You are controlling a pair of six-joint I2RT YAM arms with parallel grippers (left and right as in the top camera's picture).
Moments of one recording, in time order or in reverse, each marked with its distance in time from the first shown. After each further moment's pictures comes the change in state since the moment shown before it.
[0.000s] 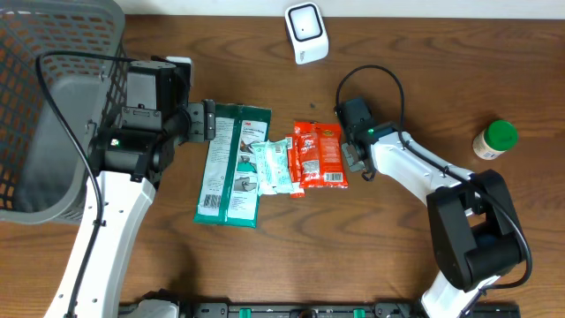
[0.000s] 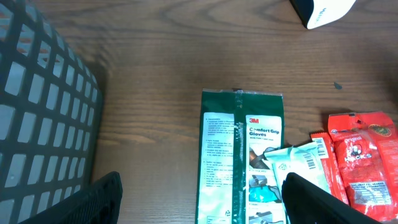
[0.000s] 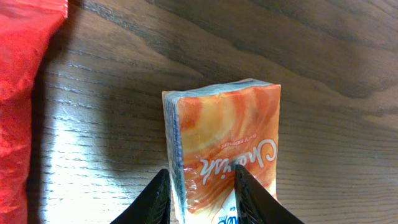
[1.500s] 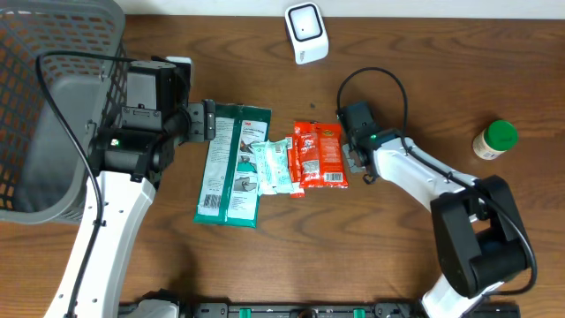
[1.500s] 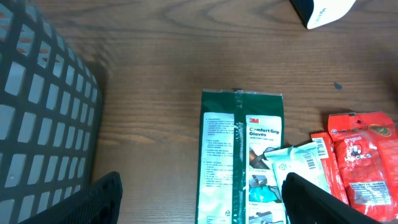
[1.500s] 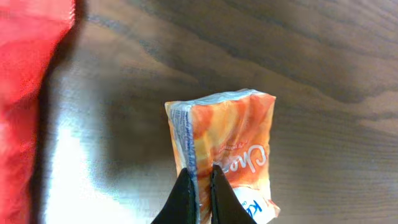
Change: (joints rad) left arm 0.000 0.000 0.000 0.000 0.000 0.000; right arm 0.000 -0.043 -0.044 0.051 -0.008 -0.010
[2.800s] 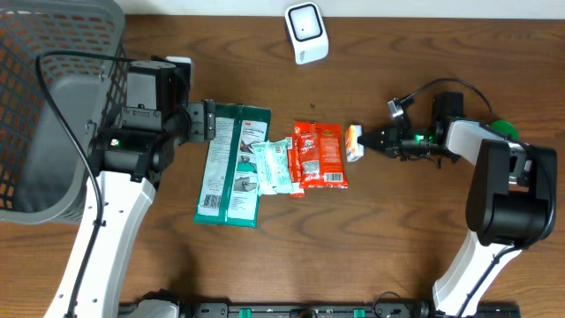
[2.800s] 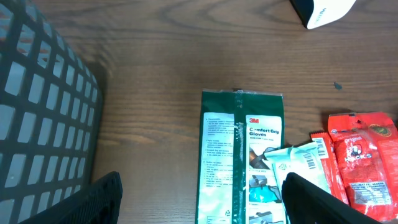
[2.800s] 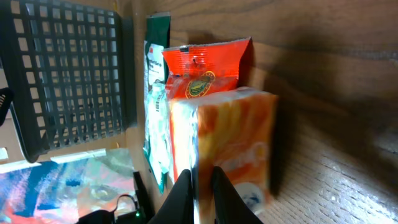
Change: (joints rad) left arm 0.000 0.000 0.000 0.000 0.000 0.000; right arm -0.525 0.240 0.076 0.046 -1.508 0.026
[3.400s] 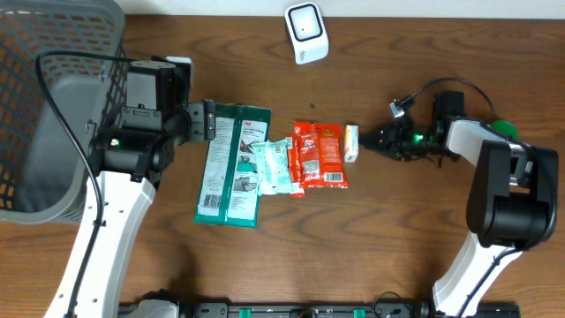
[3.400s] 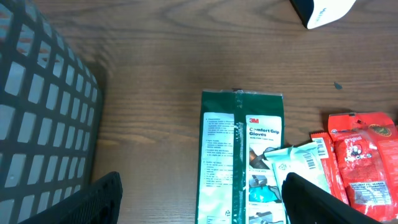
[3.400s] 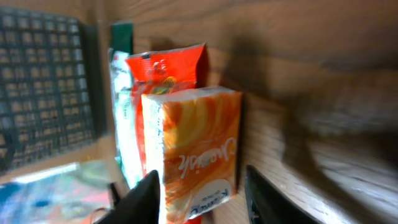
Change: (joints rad) left arm 0.000 0.000 0.000 0.000 0.000 0.000; right arm -0.001 -0.019 0.002 -0.009 0.137 0.023
